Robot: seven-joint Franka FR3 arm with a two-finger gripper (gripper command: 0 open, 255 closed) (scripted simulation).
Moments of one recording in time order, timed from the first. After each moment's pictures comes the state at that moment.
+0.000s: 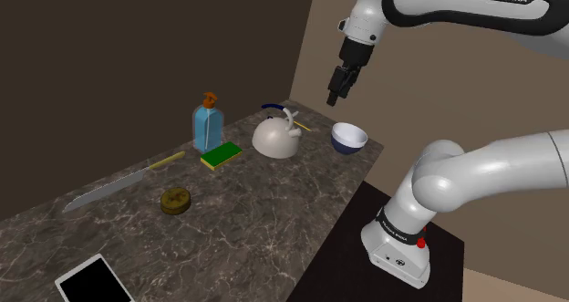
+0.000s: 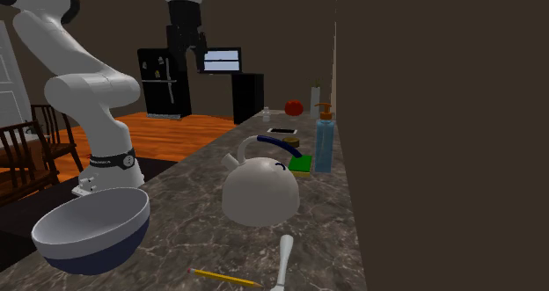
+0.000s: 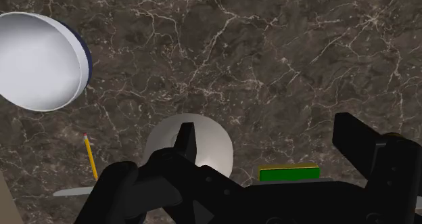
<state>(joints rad) 0.01 -0.79 0.04 -2.45 0.06 1.67 -0.03</state>
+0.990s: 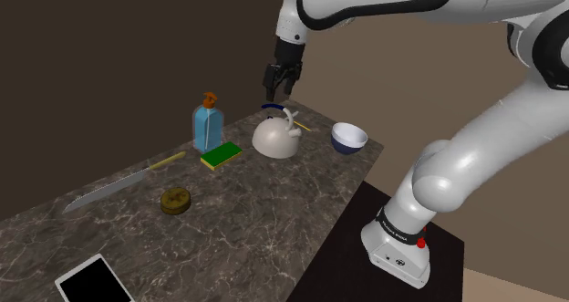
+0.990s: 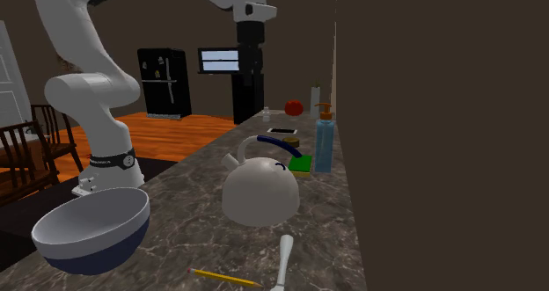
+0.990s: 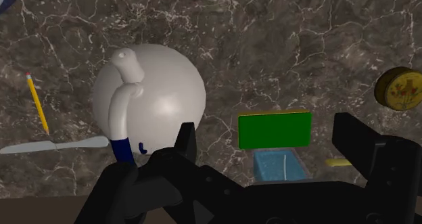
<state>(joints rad) 0.02 -0.28 0.16 -2.15 0.06 1.89 0.10</state>
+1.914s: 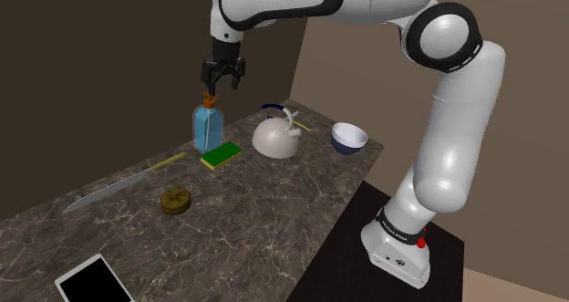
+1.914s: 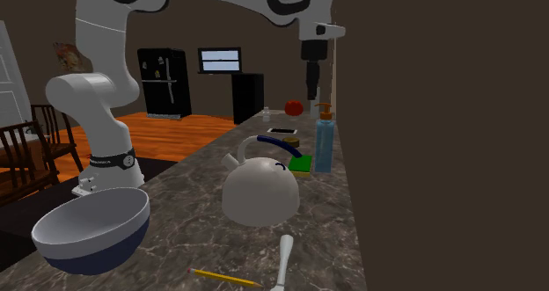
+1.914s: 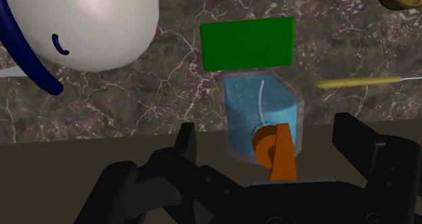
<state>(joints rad) 0.07 0.31 0.21 -1.56 -0.07 1.87 0.26</state>
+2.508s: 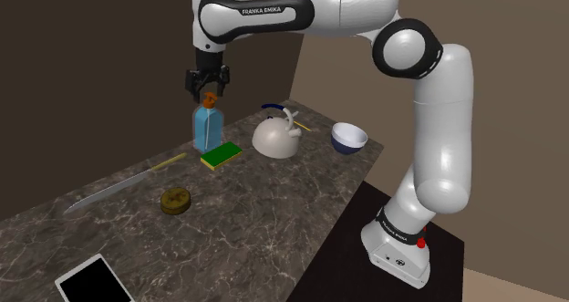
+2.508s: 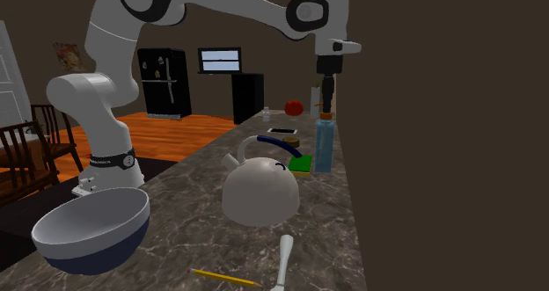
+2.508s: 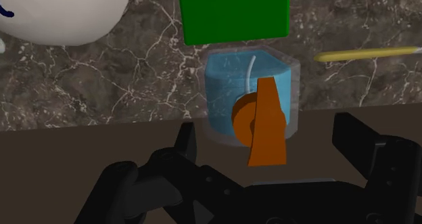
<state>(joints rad) 0.11 0.50 0.20 -1.37 -0.11 1.87 0.30</state>
